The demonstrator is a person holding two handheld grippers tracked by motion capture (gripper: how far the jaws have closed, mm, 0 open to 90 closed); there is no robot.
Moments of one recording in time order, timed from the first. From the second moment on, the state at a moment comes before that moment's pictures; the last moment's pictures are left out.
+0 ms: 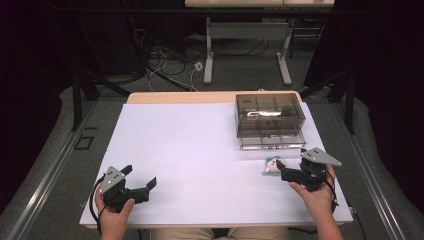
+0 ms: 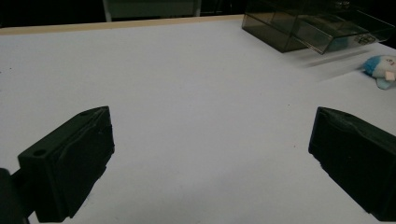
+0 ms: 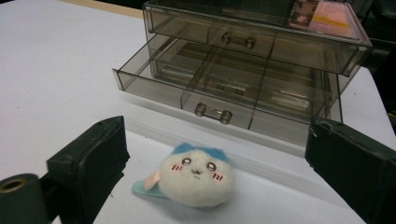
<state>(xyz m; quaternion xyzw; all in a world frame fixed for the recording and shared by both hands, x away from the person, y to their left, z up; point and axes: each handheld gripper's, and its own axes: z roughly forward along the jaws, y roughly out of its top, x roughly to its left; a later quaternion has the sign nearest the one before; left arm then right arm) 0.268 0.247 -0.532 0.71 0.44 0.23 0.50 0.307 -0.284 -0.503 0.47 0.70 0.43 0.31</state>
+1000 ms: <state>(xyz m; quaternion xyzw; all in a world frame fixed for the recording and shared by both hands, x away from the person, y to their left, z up) 0.263 0.252 -0.535 0.70 0.46 0.25 0.49 0.350 -0.266 -0.503 0.51 0.74 0.36 0.25</state>
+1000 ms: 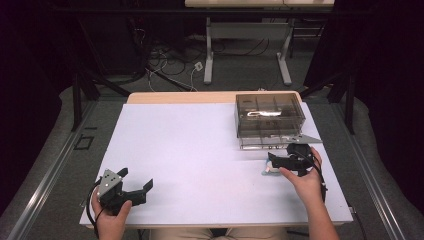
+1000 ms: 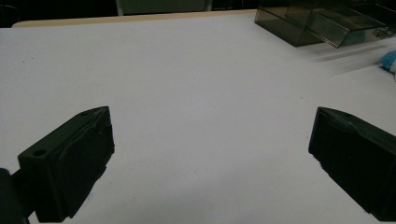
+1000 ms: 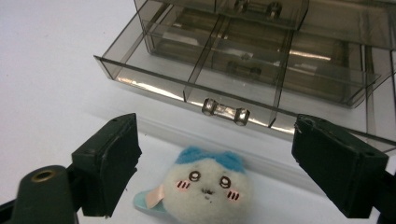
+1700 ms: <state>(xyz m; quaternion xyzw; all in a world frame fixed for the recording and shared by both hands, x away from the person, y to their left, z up) 0.265 0.254 -0.537 0.70 0.46 0.25 0.48 0.359 -0.268 -0.524 0.54 0.75 0.33 0.21</state>
